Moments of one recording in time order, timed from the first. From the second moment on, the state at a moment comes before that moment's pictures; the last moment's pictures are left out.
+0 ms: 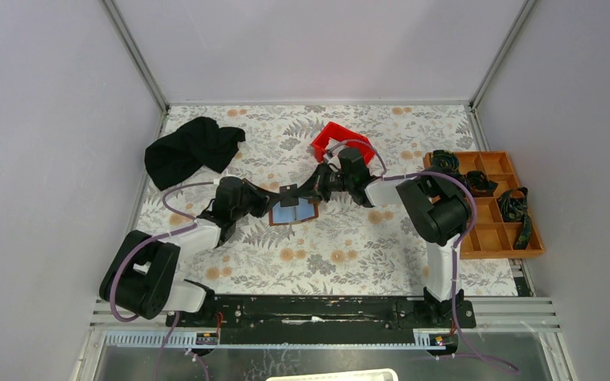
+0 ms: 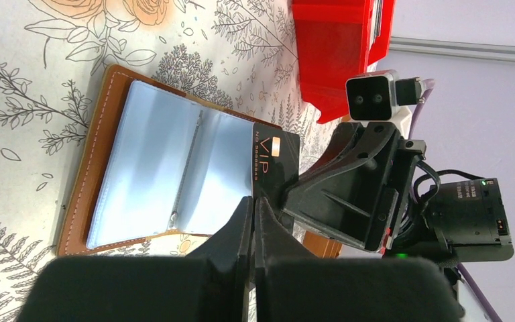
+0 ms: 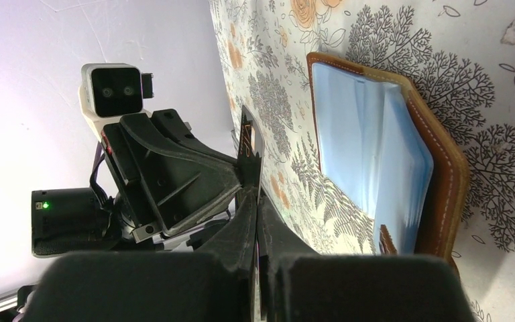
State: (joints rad) left arm -0.35 1.37 0.46 0.41 0.22 -1.29; right arm 0.56 2.02 1.04 0.49 -0.73 1.26
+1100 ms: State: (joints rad) left arm -0.35 1.41 0.37 0.49 0.20 -1.21; right arm 0.56 1.95 0.99 0.25 -0.64 1.07
